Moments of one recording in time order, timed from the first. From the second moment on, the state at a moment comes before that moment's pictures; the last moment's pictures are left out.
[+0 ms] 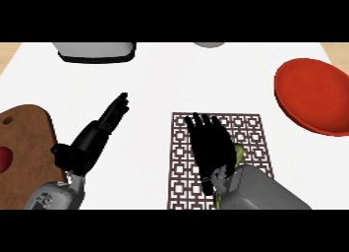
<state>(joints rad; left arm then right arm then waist) -0.16 0.23 -0.27 -1.56 0.13 -0.02 0.05 -0.54 -0.20 0.74 -1.56 0.65 0.43 0.95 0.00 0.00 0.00</state>
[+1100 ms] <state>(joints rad) -0.11 0.16 -0.21 -1.58 0.05 -0.10 0.04 -0.41 -0.16 0.57 -1.38 0.99 0.37 0.73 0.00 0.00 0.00</state>
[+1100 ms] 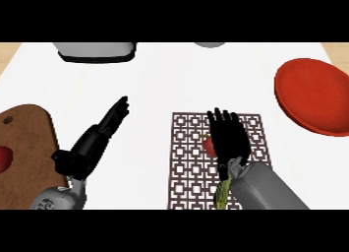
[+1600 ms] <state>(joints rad) -0.13 0.14 -0.17 -1.57 0.03 -0.13 0.06 -0.45 -0.12 0.50 -1.25 1.07 0.26 0.54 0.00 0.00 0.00</state>
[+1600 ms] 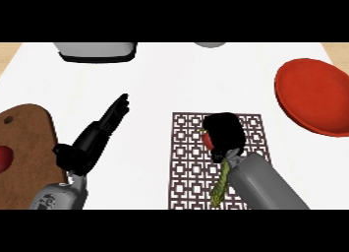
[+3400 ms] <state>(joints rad) -0.10 0.11 -0.13 -1.61 0.01 -0.17 0.08 -0.32 -0.32 -0.04 -1.74 0.78 0.14 0.20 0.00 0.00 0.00</state>
